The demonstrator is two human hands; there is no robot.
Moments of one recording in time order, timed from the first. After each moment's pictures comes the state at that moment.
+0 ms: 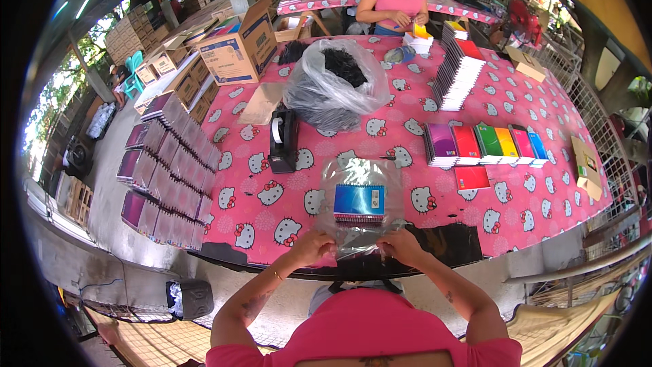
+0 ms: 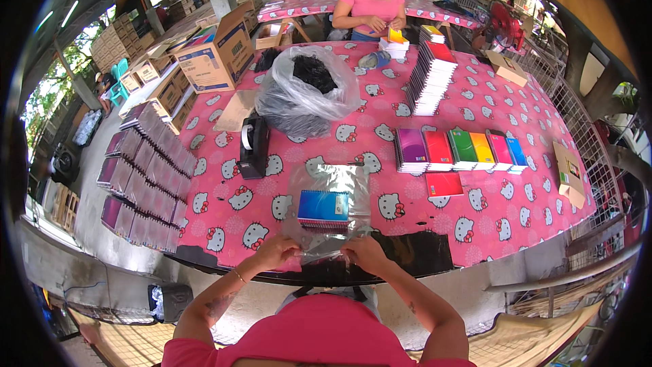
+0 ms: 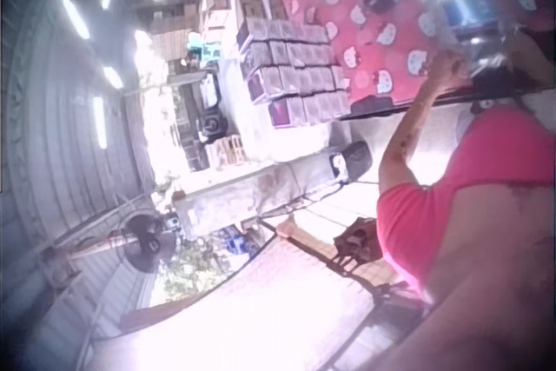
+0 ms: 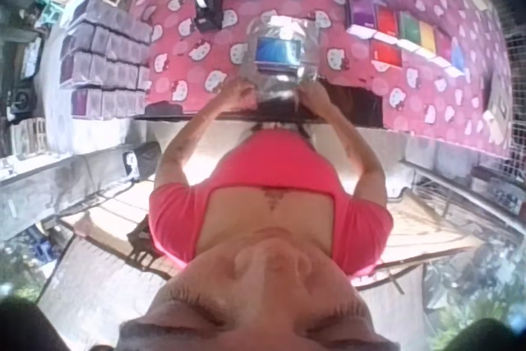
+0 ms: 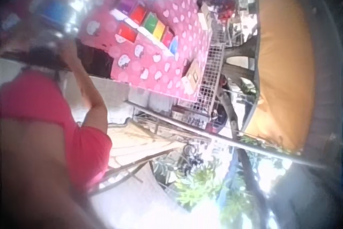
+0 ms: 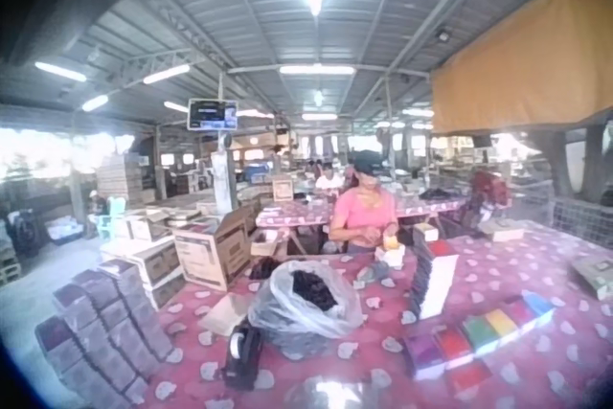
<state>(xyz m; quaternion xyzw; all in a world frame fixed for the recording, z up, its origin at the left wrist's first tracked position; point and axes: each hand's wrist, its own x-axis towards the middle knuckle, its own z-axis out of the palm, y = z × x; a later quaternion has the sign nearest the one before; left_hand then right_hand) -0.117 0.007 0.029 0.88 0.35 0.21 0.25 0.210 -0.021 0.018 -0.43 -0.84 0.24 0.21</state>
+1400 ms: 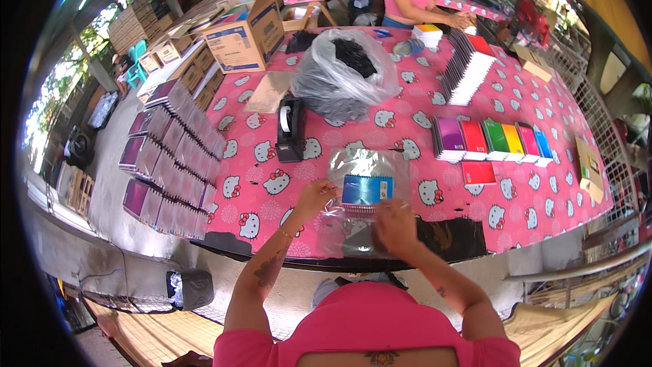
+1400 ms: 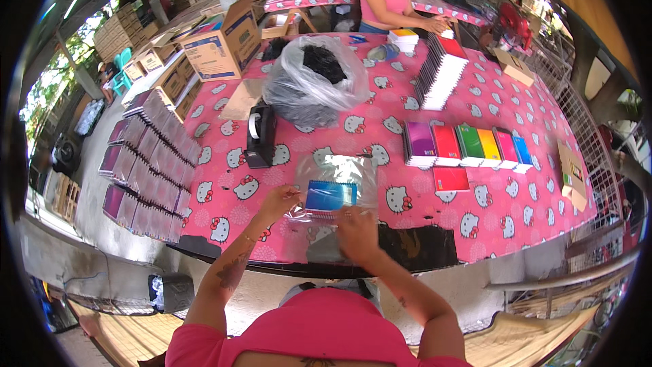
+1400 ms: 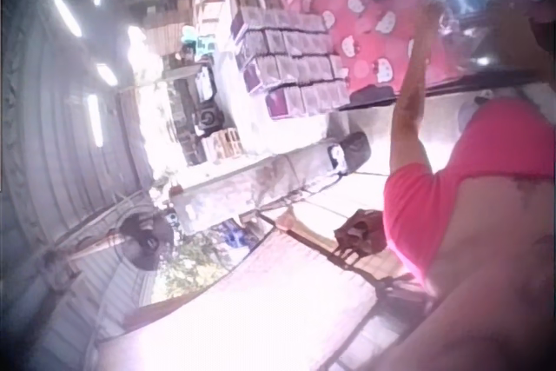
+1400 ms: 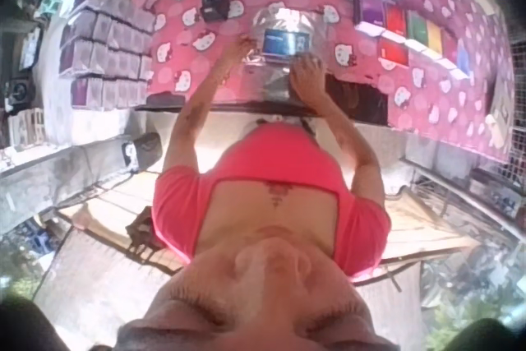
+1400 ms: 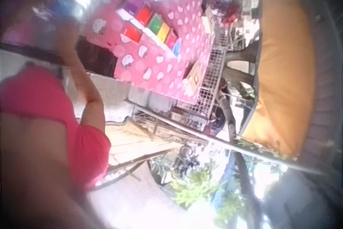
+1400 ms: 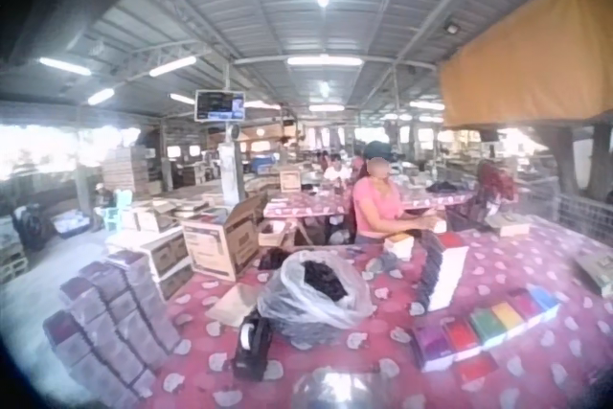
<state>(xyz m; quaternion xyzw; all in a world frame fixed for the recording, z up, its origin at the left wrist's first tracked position) -0.116 0.085 0.044 0.62 0.51 0.33 0.50 0.151 -0.002 0.071 -0.55 -0.79 0.03 0.28</state>
